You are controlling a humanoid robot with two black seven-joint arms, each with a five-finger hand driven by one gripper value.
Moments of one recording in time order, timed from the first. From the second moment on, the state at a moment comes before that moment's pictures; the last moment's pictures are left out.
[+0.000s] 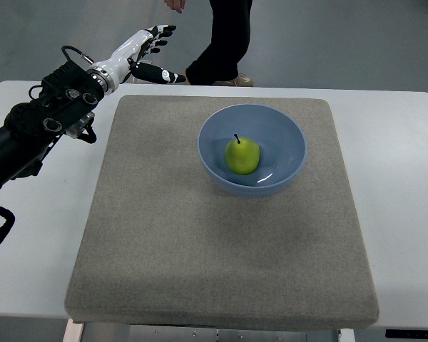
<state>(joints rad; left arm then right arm) -1.09 0.22 -0.39 -0.50 0.72 0.02 -0.28 0.04 0.00 -0.07 0.07 -0.04 0.16 0.03</state>
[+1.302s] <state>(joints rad) -0.98 0.12 -0.46 -0.26 -0.16 -0.31 -0.34 0.04 0.00 -0.07 0.07 -0.04 0.16 0.03</state>
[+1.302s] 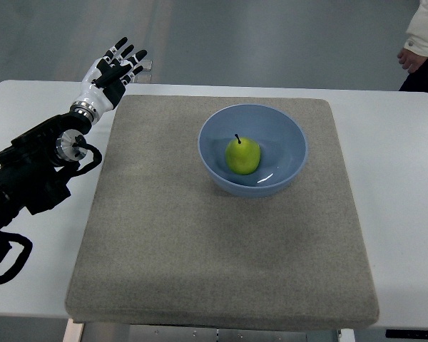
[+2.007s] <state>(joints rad) -0.98 0.12 -0.45 -0.27 -0.15 -0.31 -0.34 0.04 0.00 -0.07 0.07 -0.04 0.16 0.03</state>
